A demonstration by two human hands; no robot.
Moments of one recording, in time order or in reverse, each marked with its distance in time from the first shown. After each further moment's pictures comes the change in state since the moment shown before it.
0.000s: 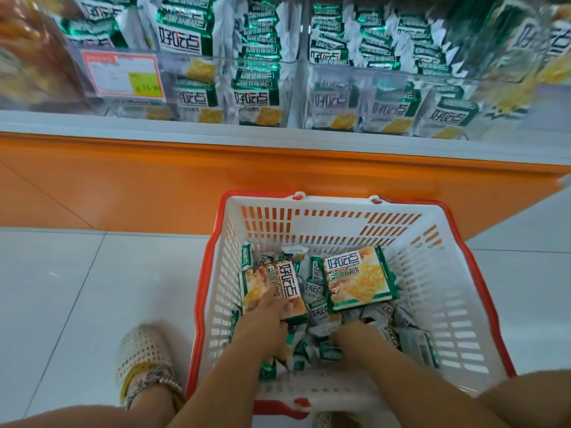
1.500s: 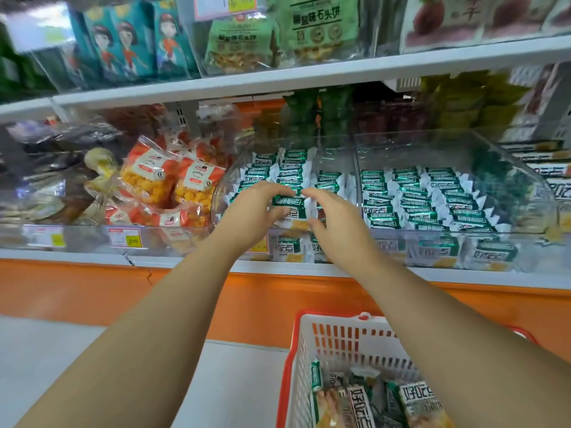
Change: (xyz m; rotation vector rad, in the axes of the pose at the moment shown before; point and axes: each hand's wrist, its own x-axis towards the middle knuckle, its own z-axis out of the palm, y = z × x) left_hand -0.115 0.020 -0.343 -0.002 0.946 0.350; right_hand -0.192 -0.081 -0.313 0.663 1.406 -0.596
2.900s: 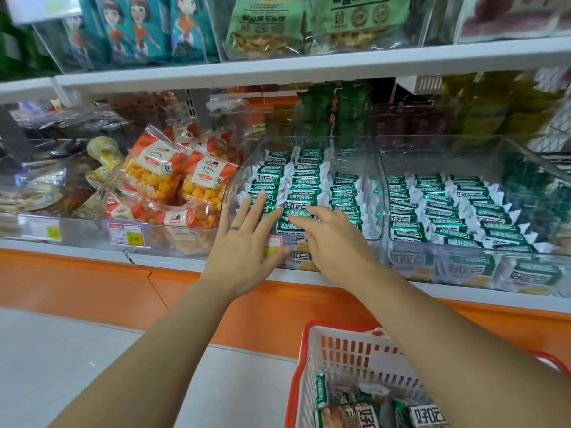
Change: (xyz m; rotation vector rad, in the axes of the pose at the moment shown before) left_hand -0.023 -0.077 0.043 0.520 0.109 0.090; right_hand 0.017 0.000 0.036 -0.353 -0.230 -0.092
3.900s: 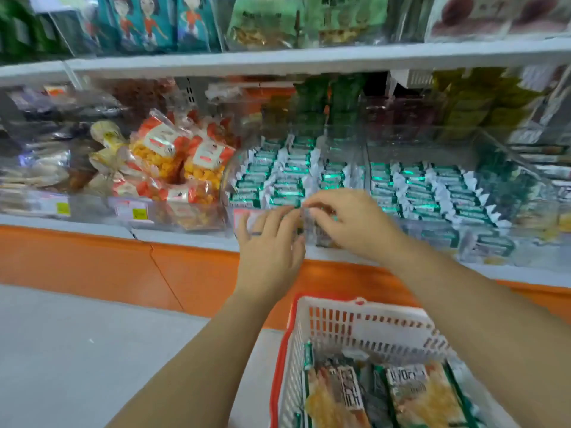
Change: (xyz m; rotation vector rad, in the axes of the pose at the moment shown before) left_hand -0.042 0.077 -0.004 -0.190 0.371 -0.047; right_hand -0.040 0.011 -0.046 0.176 0.083 -0.167
